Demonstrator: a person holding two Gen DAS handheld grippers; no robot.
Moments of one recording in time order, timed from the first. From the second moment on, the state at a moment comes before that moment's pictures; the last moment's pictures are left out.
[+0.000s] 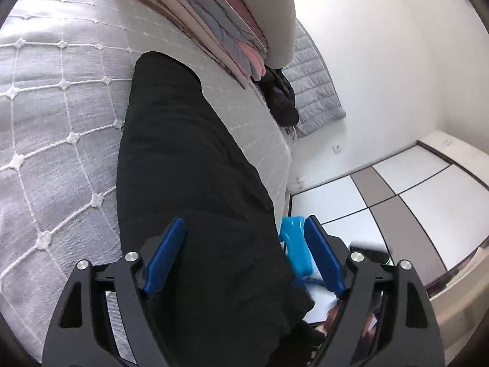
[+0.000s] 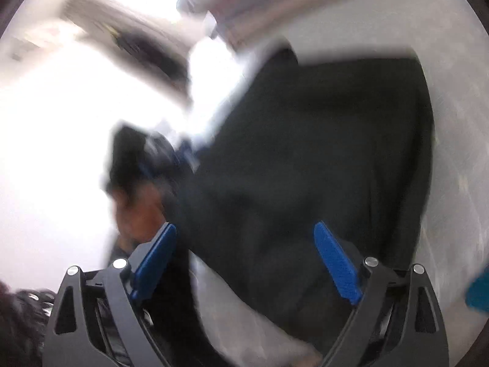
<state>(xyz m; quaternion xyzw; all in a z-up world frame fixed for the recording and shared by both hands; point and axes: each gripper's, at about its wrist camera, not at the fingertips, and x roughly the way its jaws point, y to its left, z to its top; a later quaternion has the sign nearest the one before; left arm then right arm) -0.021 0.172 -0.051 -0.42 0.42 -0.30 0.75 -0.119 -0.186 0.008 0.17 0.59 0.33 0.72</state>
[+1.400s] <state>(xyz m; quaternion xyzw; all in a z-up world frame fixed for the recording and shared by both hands) 0.029 0.061 -0.013 -0.14 0.45 -0.18 0.86 0.000 -0.185 -0.015 0.13 0.48 0.08 0.86</state>
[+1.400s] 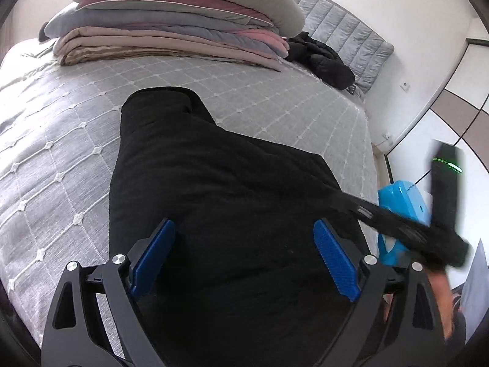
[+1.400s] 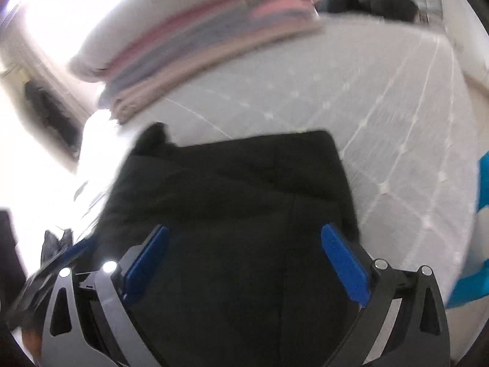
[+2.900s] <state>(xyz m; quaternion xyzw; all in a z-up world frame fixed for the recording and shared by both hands) 0.009 0.051 -0.015 -0.11 0.42 -0.17 0.88 -0.032 -0.195 -0.074 0.16 0.49 0.09 0.85</state>
